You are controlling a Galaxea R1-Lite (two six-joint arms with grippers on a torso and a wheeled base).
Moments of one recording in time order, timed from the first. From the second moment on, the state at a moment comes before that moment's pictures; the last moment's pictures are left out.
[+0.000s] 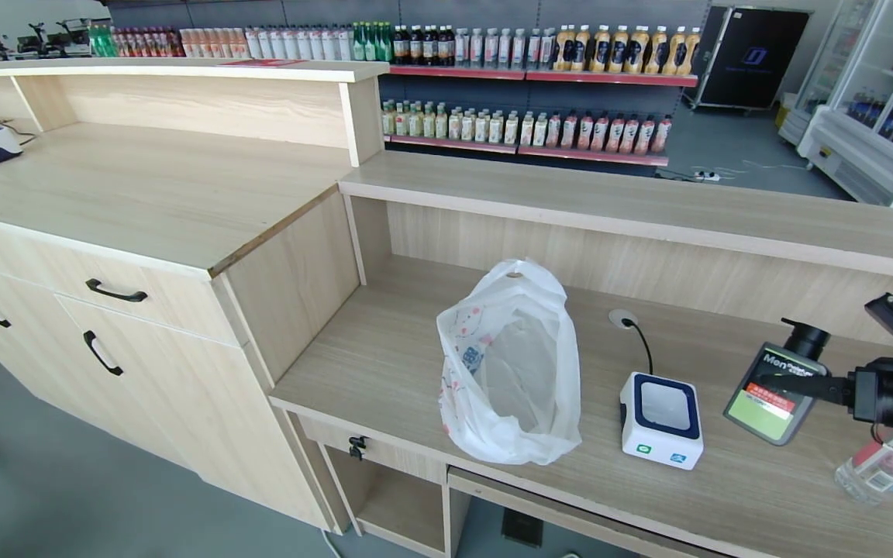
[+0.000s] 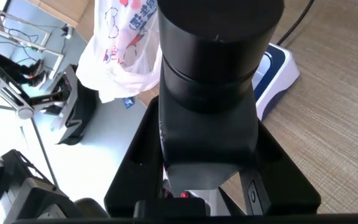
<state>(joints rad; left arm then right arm) 0.00 0.00 0.00 0.03 0.08 0.07 -0.45 1.76 -0.75 -0.18 1.04 -0.26</state>
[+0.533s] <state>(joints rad) 0.00 0.00 0.00 0.04 0.08 0.07 -0.44 1.68 -0.78 -0.31 1.00 -0.53</state>
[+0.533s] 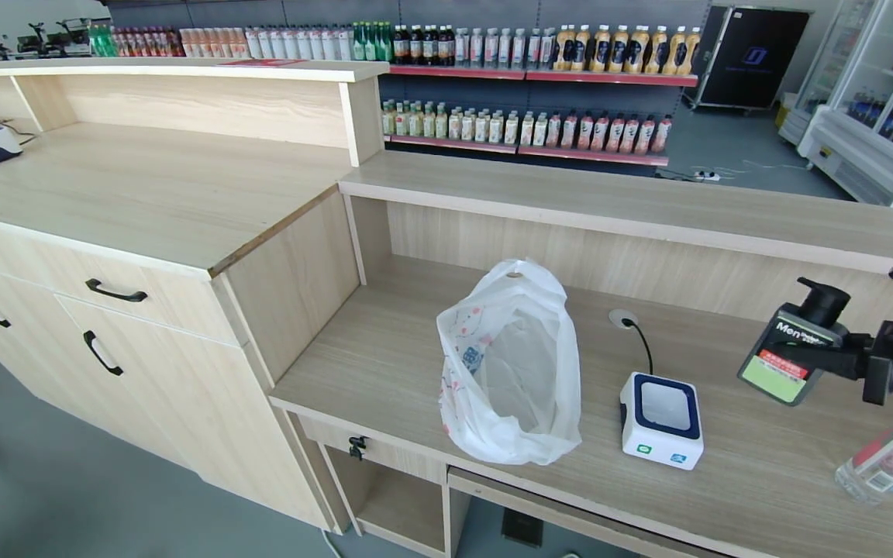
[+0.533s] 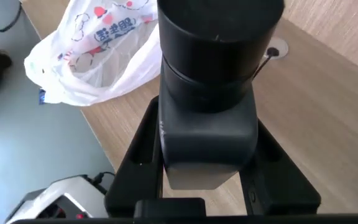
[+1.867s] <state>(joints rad) 0.00 0.00 0.00 0.04 0.08 0.07 -0.04 1.27 -0.70 -0.46 0.01 -0.31</state>
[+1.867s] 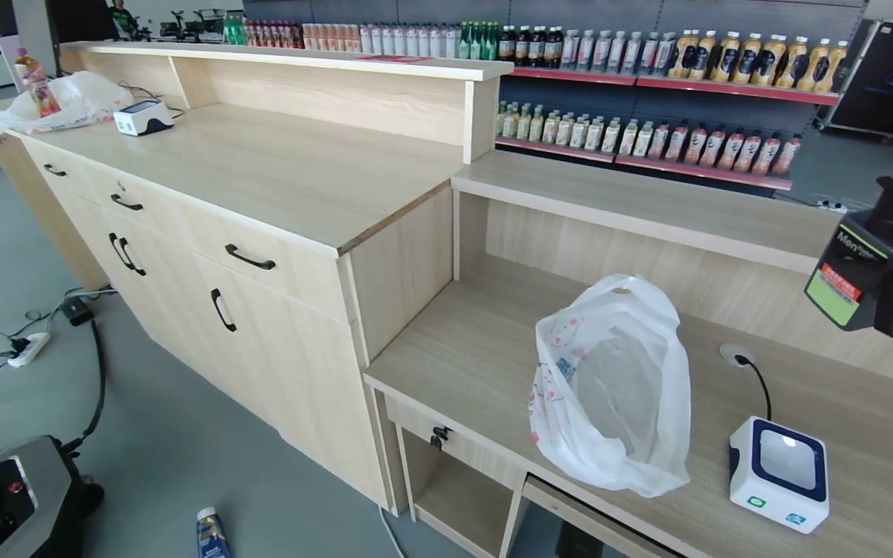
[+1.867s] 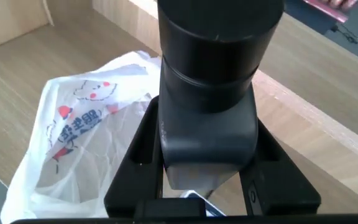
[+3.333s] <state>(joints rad) 0.00 0.00 0.00 0.03 0.08 0.07 -0.01 2.01 -0.71 -0.97 0.00 -0.21</state>
